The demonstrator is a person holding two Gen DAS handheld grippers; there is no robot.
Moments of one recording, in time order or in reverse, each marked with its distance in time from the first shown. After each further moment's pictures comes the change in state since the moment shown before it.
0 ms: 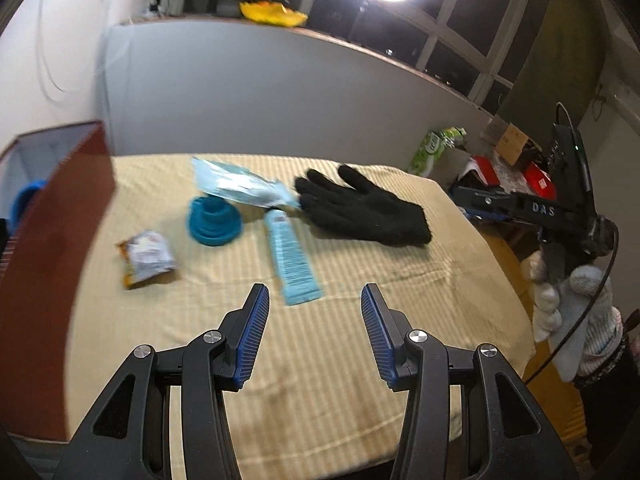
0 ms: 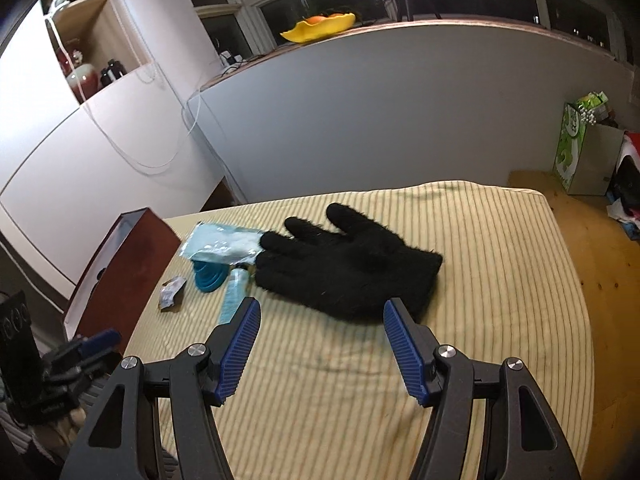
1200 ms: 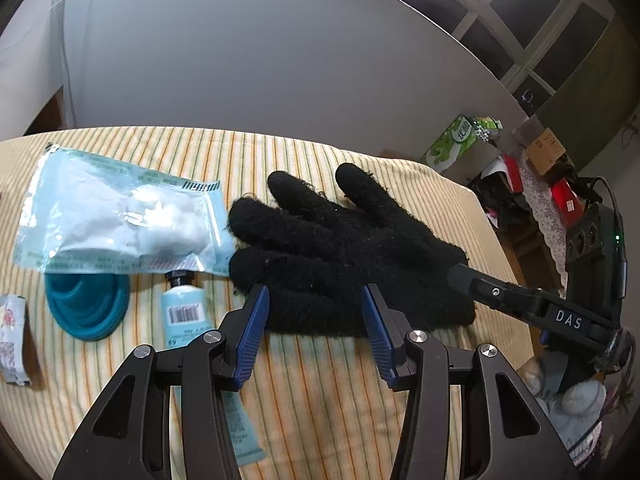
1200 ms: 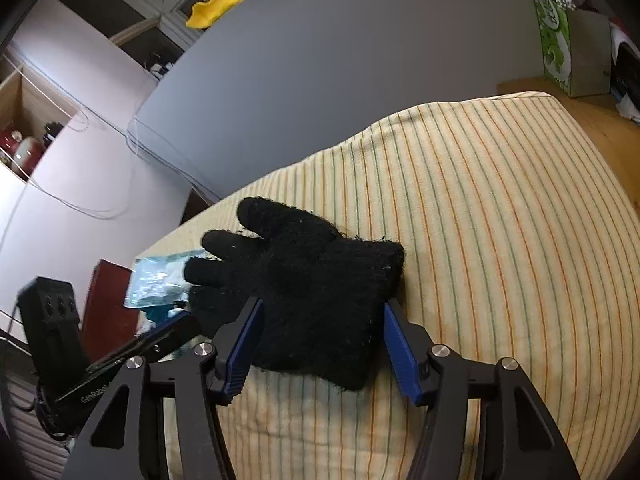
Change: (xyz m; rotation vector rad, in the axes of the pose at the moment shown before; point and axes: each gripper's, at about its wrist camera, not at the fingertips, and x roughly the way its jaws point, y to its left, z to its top) left arm 0.147 -0.011 0.070 -0.121 0.157 -0.005; right arm 0.094 -0.077 0.007 0.271 0.119 0.069
